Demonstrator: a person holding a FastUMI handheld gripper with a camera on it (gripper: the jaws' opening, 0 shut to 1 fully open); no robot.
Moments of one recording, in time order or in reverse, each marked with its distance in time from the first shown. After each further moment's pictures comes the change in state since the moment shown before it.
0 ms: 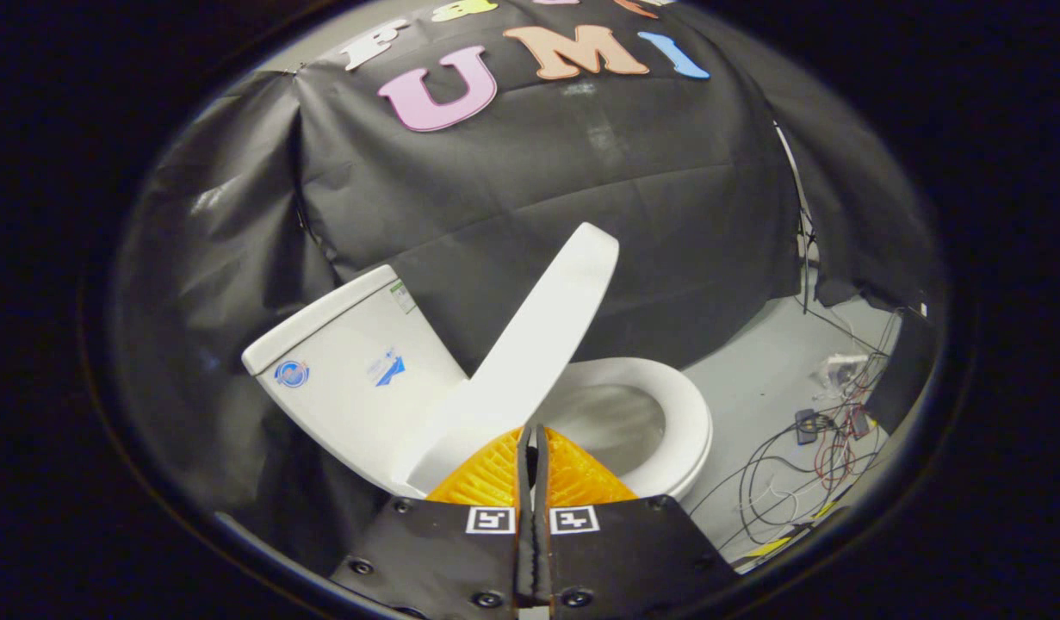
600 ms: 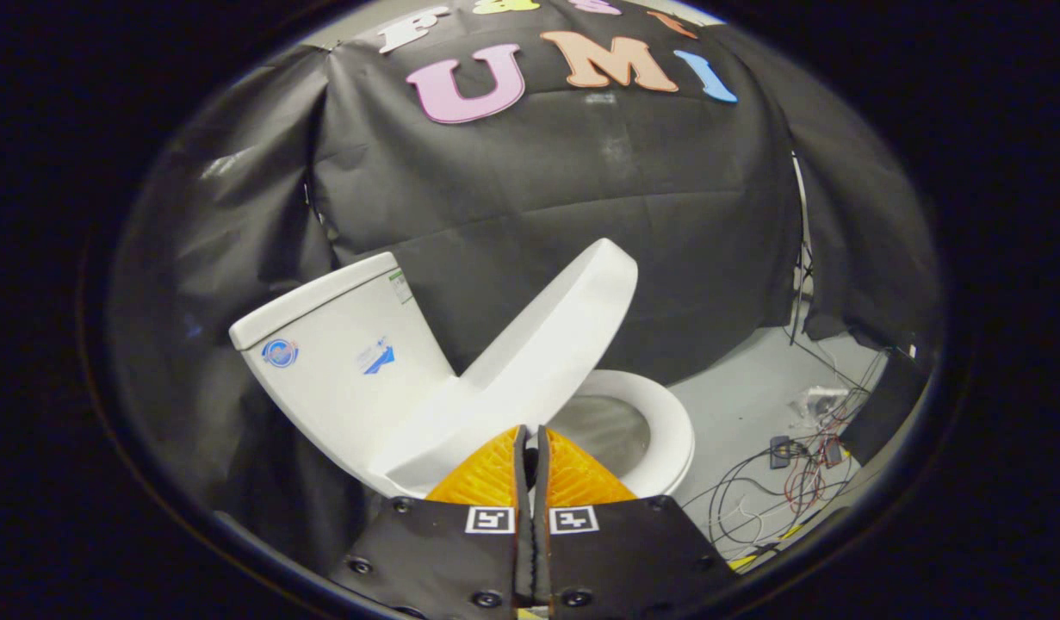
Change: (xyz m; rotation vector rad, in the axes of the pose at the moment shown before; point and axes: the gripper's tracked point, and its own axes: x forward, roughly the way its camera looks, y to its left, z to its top) arm 0.005 0.001 0.001 -0.115 -0.011 -0.045
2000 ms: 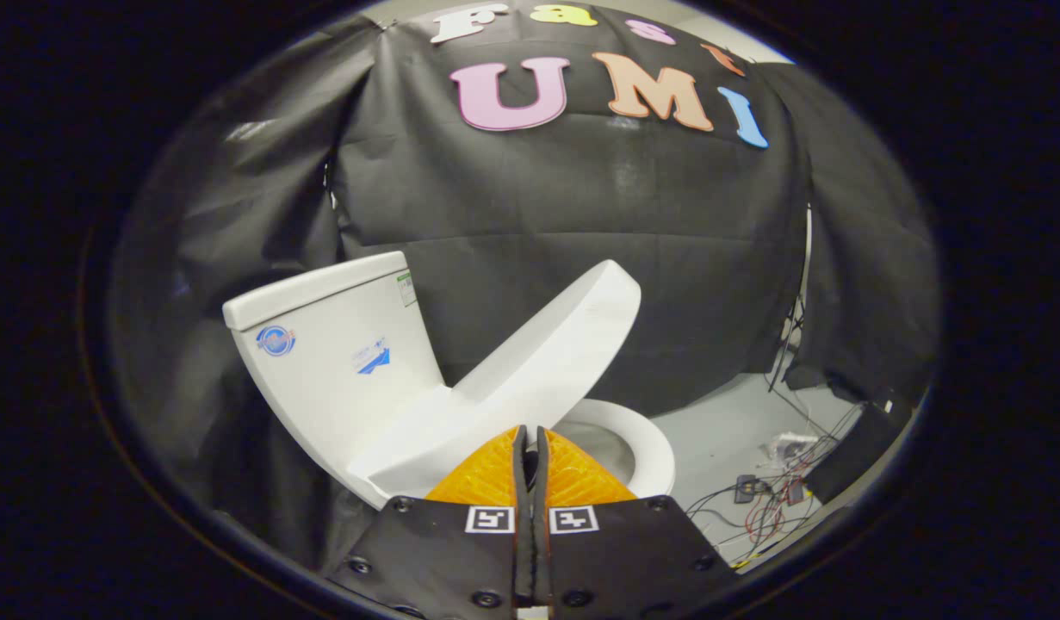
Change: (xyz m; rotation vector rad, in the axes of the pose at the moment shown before) arm -0.002 0.014 0.022 -0.166 -0.065 -0.056
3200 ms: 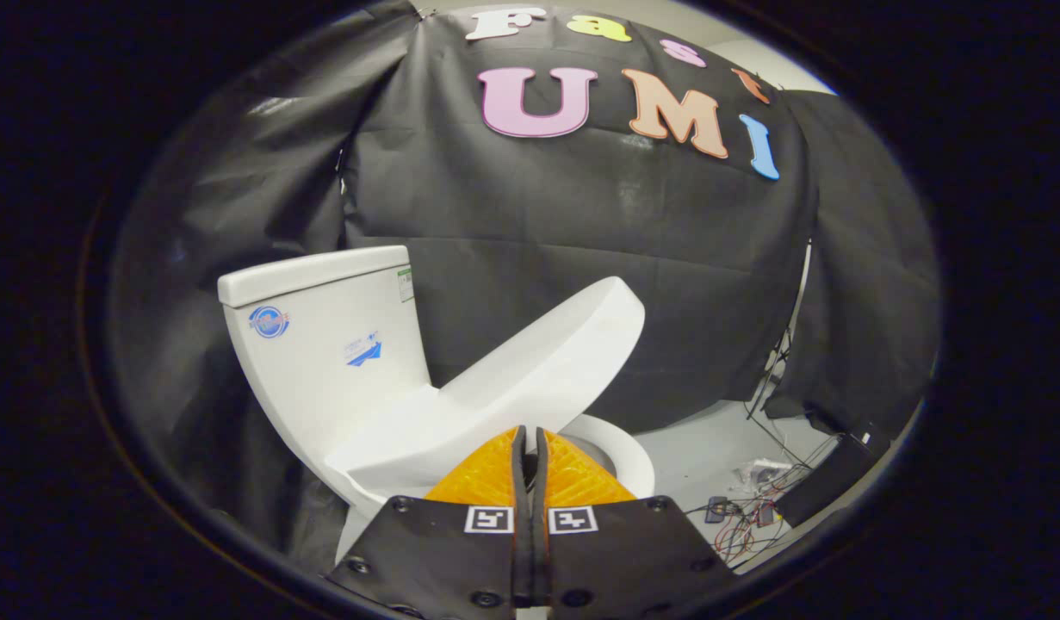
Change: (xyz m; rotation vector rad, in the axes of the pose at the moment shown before) arm 0.000 0.002 0.005 -0.076 -0.034 -0.038
